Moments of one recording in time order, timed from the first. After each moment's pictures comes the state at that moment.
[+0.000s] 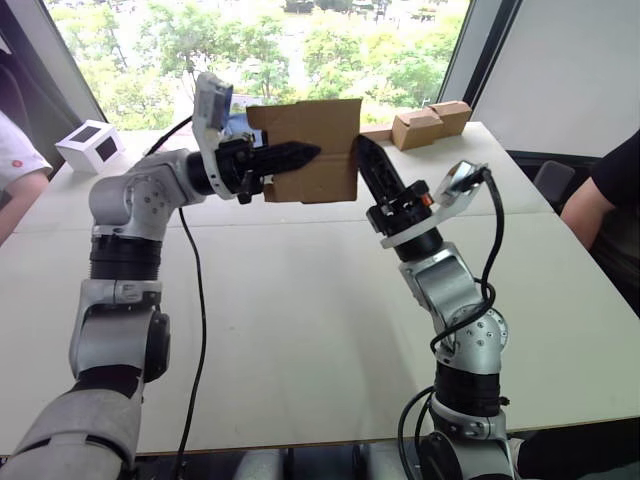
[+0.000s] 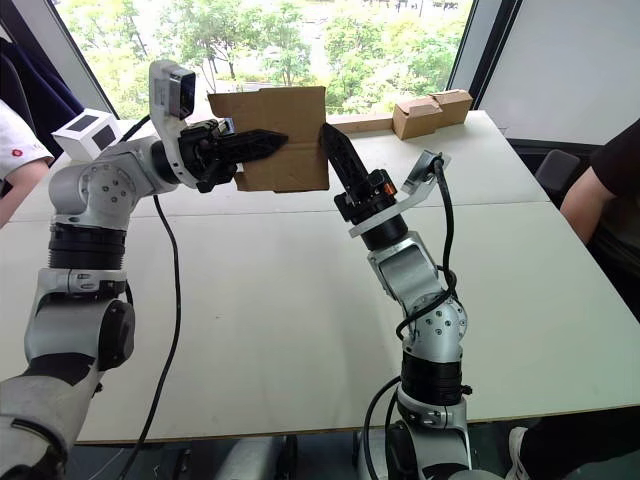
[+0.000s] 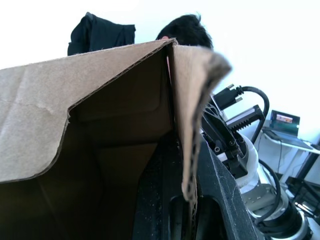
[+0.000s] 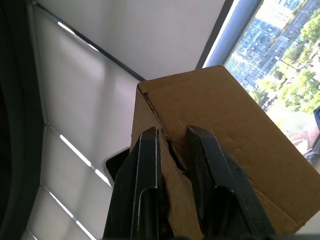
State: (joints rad) left arm -1.08 0.50 0.09 0.38 -0.71 0.78 -1.26; right arm -0.50 0.07 -0.15 -0.31 1.32 0.54 0.11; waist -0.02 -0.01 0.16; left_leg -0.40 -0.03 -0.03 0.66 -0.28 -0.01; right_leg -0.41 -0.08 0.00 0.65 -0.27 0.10
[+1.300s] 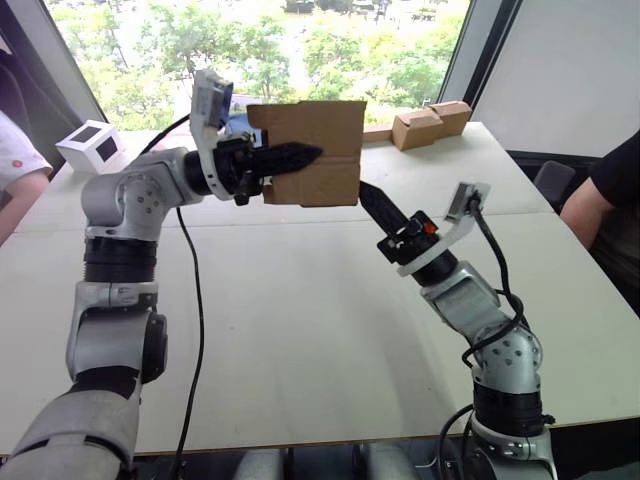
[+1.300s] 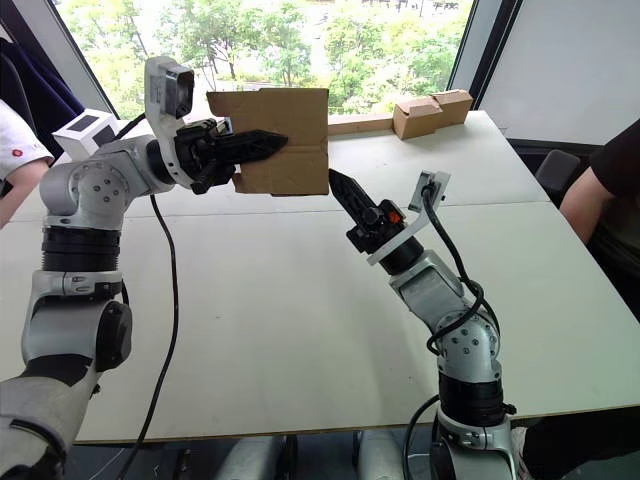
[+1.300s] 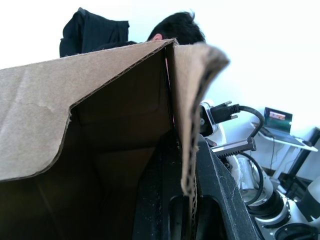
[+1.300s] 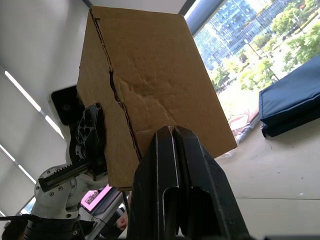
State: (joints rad) left arm -1.07 0.51 0.10 0.31 -0.72 0.83 -1.26; right arm -0.39 -0.16 -0.11 -0.39 1.21 0.60 0.16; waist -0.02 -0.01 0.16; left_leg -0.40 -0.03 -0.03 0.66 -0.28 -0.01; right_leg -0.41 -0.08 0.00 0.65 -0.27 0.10
